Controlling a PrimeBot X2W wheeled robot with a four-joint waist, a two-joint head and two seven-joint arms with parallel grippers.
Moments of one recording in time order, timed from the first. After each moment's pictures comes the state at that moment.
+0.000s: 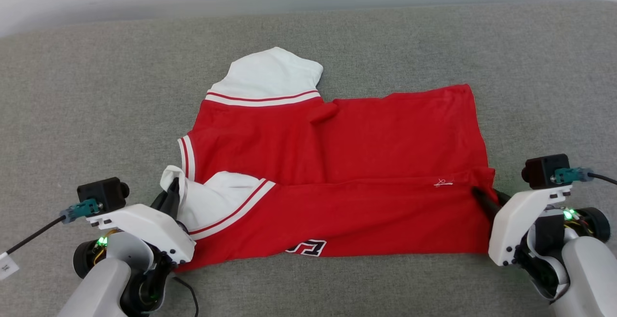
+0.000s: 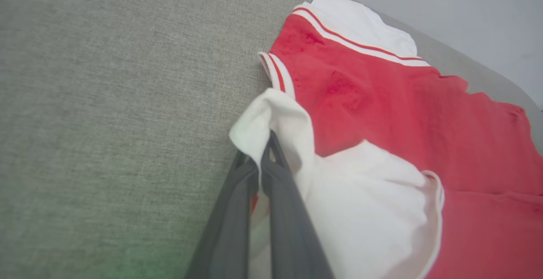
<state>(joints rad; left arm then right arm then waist) -0.30 0.43 -0.40 0.31 -0.93 0.13 -0.01 -0.31 -0.27 0.15 0.37 0.41 0.13 0.37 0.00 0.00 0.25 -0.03</state>
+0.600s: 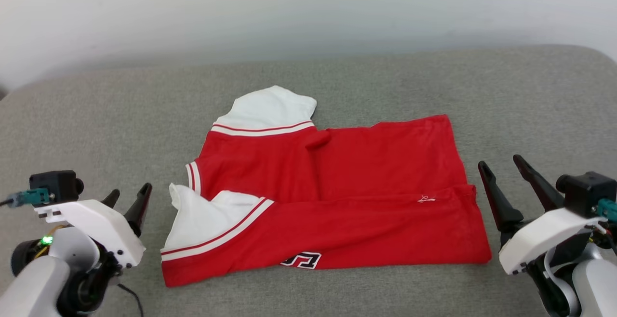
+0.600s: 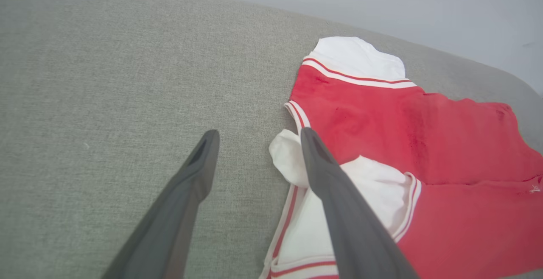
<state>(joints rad) -0.27 0.61 -0.37 0.24 -0.97 0.12 0.15 -0.20 -0.29 0.13 0.20 0.38 0.13 -0.01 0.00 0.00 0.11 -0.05</state>
